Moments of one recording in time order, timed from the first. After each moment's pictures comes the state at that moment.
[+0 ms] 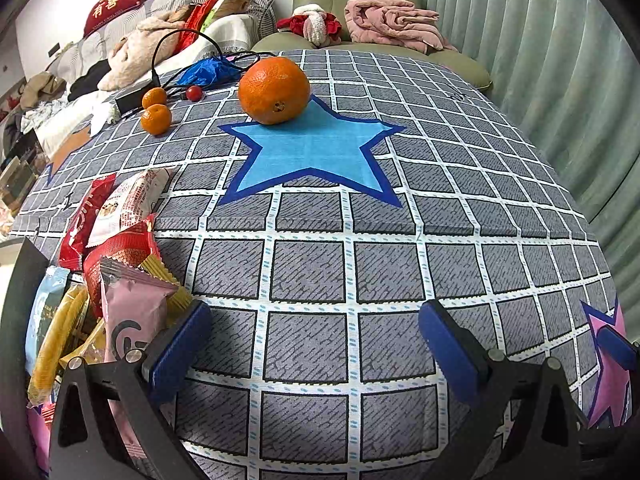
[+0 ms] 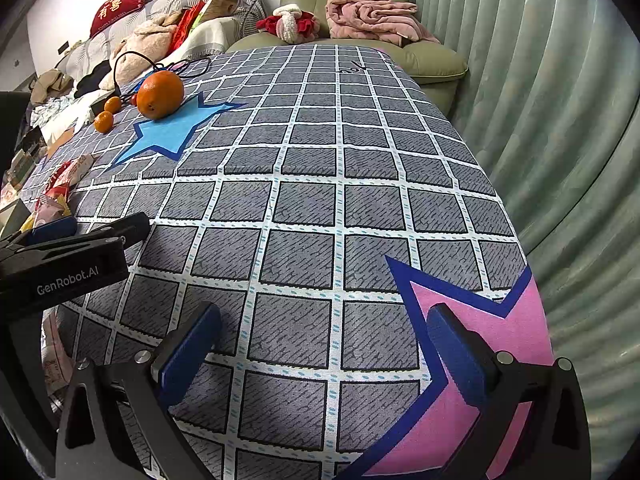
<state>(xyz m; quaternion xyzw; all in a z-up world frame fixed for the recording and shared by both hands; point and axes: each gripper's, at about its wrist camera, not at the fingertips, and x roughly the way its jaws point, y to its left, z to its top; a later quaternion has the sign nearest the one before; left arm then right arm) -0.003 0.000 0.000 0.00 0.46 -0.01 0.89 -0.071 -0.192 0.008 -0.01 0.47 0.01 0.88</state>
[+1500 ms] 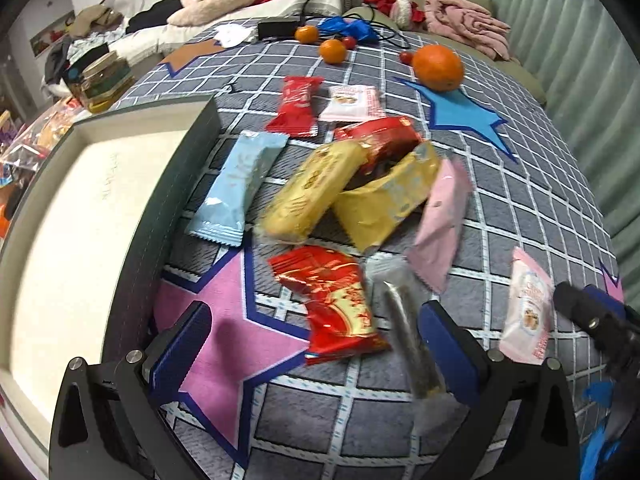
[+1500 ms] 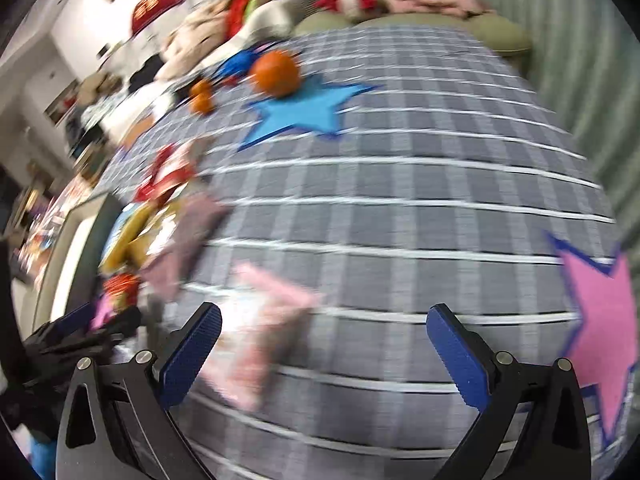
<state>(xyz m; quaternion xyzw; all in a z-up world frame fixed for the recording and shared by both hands) -0.109 0.141 0.014 -0.08 0.51 0.06 0.85 -0.069 -0.078 0.037 0.06 0.52 0.13 0.84</state>
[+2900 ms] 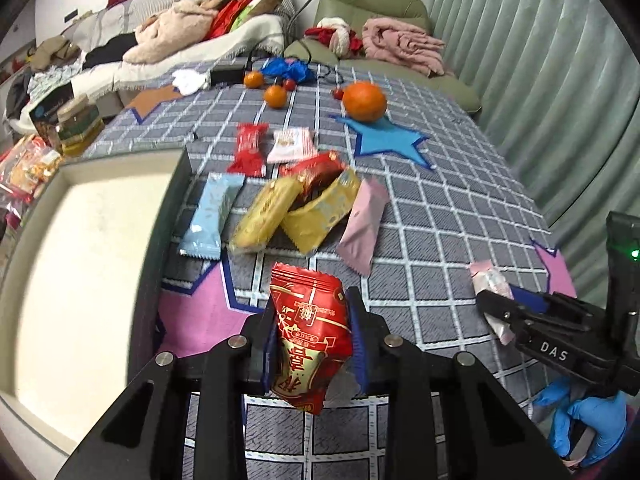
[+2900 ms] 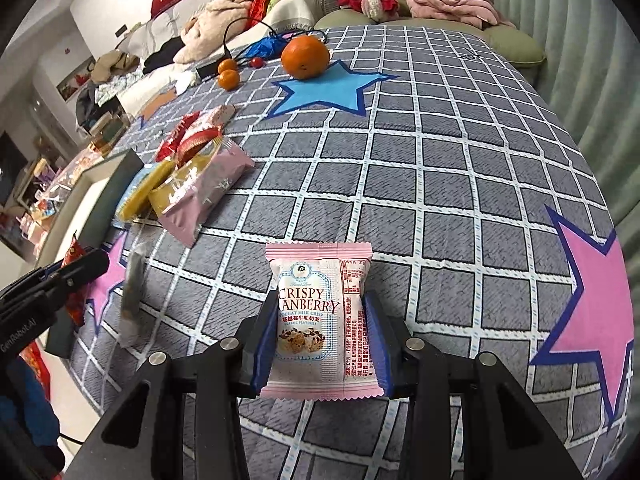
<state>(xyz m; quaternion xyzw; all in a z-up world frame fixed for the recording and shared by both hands) -0.152 0.136 0.071 -0.06 0.45 -0.04 0.89 -0.120 -0.088 0.041 0.03 0.51 0.14 0.85</state>
